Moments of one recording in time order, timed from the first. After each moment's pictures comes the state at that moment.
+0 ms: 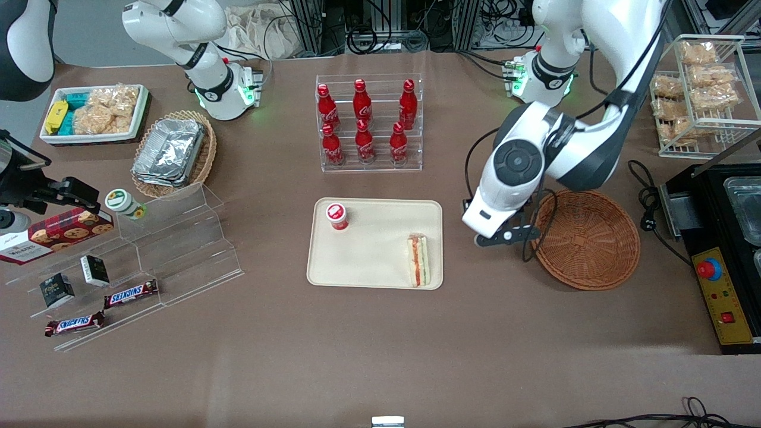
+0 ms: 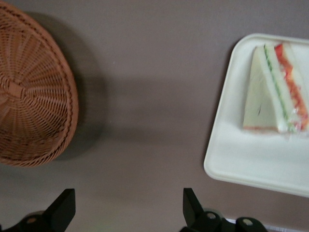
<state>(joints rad) 0.00 0.28 -0.53 -1.82 0.17 1.87 -0.68</state>
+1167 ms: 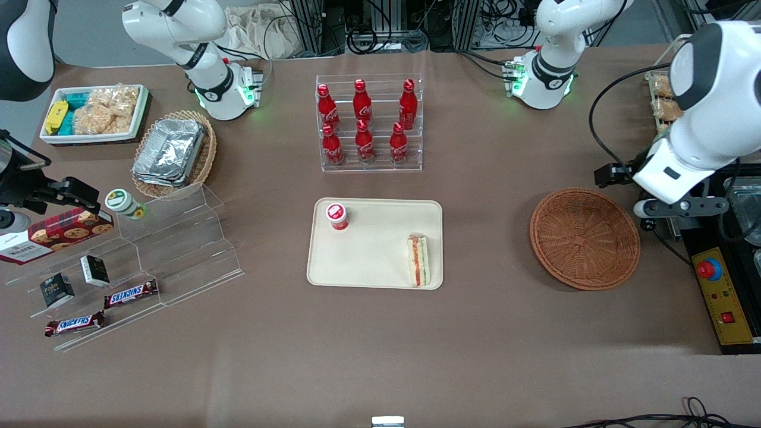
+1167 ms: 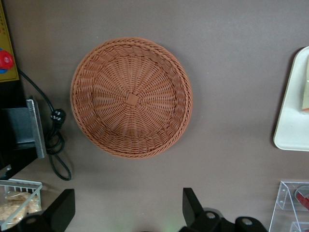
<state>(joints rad) 0.41 0.02 -0.51 -1.76 0.05 1.65 -0.11</state>
